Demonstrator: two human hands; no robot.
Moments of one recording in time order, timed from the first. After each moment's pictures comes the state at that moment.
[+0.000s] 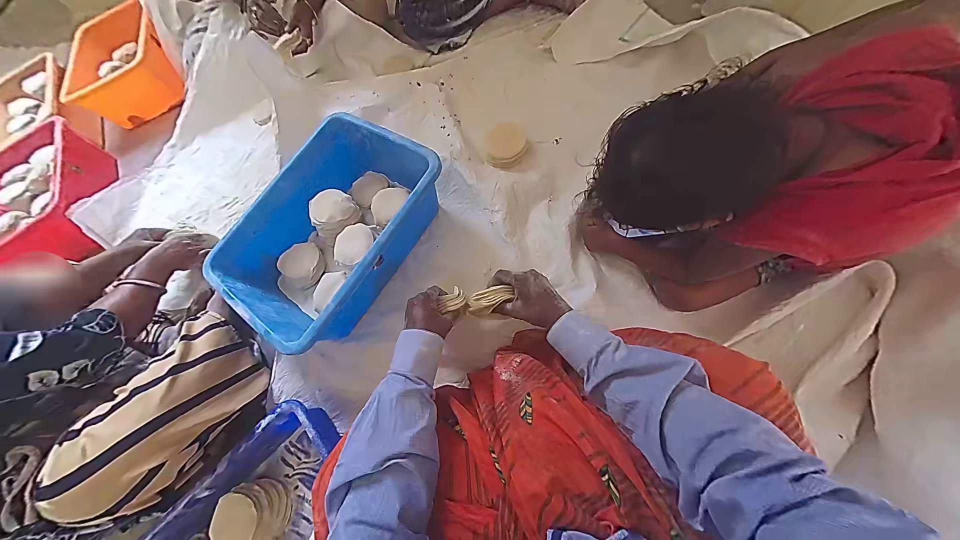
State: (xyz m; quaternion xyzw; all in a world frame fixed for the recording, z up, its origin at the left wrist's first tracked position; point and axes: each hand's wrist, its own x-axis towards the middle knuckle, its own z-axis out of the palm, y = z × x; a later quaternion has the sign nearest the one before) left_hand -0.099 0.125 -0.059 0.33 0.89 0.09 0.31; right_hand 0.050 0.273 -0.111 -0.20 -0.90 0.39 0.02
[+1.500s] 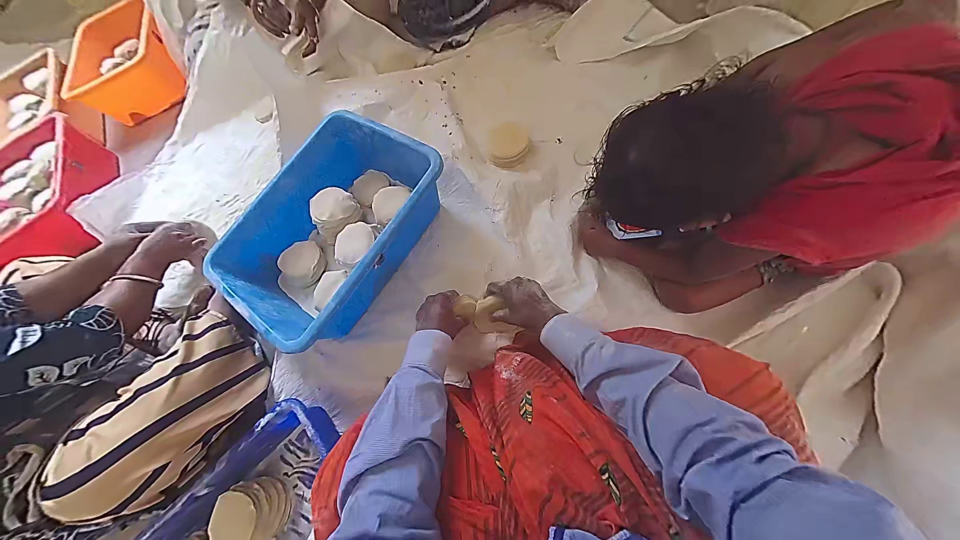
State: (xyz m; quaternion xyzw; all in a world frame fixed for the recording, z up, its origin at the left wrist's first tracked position) left_hand -0.102 0.133 -0.085 0.35 0.87 0.02 0.34; right_hand 0.037 0.268 -0.119 -0.20 -0.92 0.33 -0.09
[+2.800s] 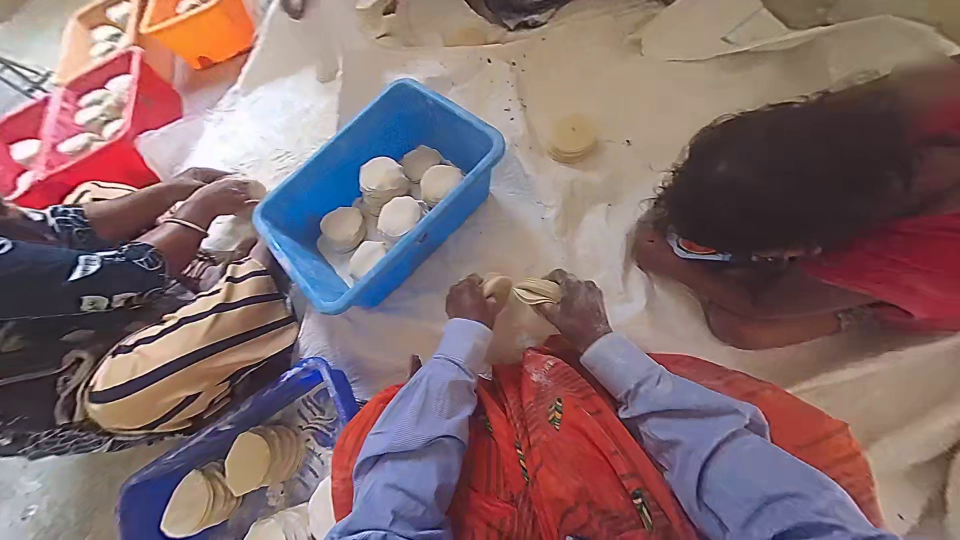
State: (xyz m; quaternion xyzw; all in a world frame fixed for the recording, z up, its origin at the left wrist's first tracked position) left_hand -0.086 0.130 -0.065 0.23 0.92 0.14 0.30; right_hand 0.046 0.247 -0.103 -0.36 -0.88 0.31 0.01
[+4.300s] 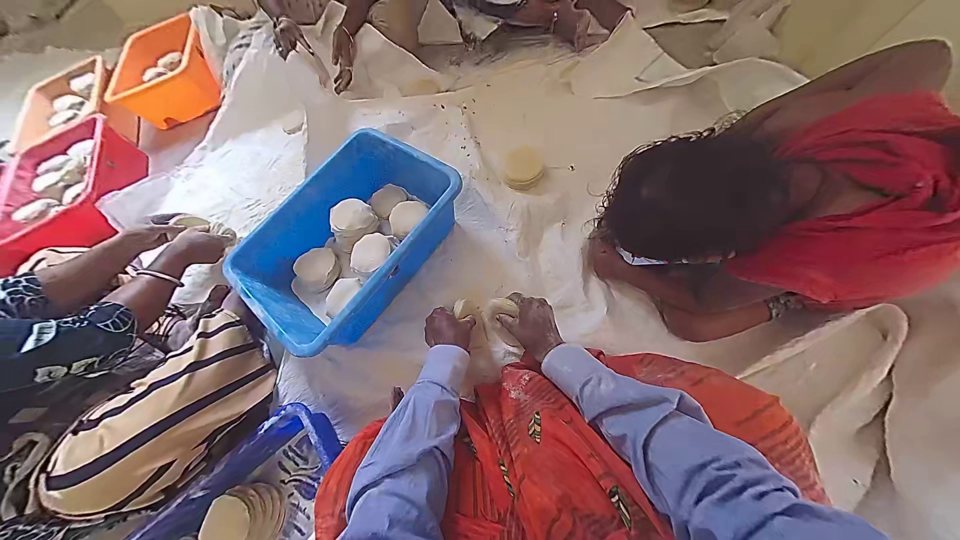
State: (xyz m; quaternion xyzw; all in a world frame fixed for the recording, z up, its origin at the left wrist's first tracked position) left_hand -0.091 0.139 -0.078 0.15 0.93 0.13 0.31; right_hand 0.032 0.244 -0.113 -0.39 -0.85 0.35 -0.01
